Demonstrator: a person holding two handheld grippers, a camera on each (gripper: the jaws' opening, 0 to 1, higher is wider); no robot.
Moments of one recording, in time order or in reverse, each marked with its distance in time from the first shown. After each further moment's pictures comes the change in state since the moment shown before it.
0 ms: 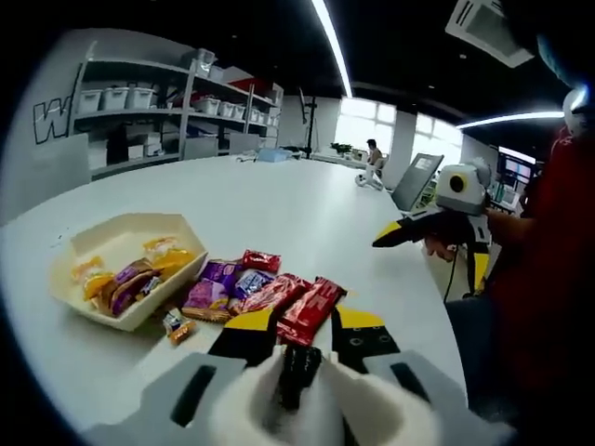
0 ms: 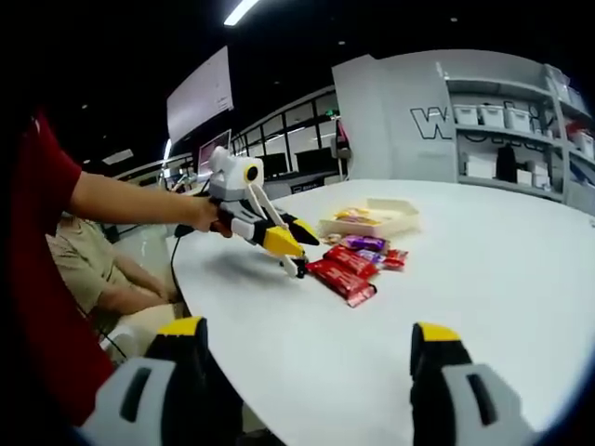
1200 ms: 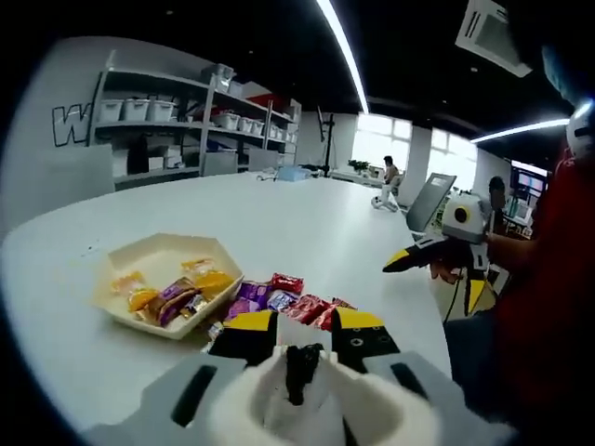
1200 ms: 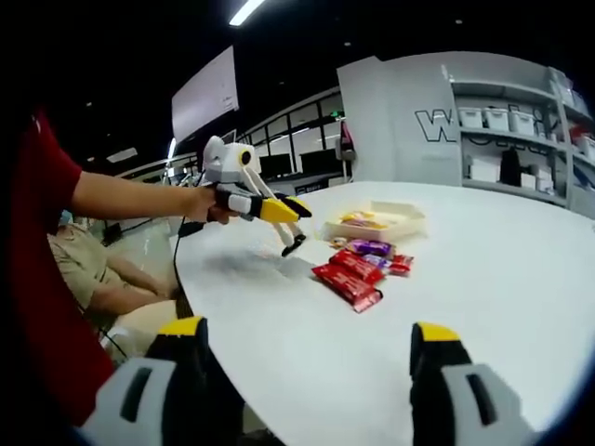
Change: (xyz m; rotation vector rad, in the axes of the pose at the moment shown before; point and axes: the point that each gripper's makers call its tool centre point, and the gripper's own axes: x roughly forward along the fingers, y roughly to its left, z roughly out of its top) left arm -0.041 0.020 0.033 -0.033 -0.093 0.083; right arm 0.002 0.005 0.005 -0.014 -0.007 0.015
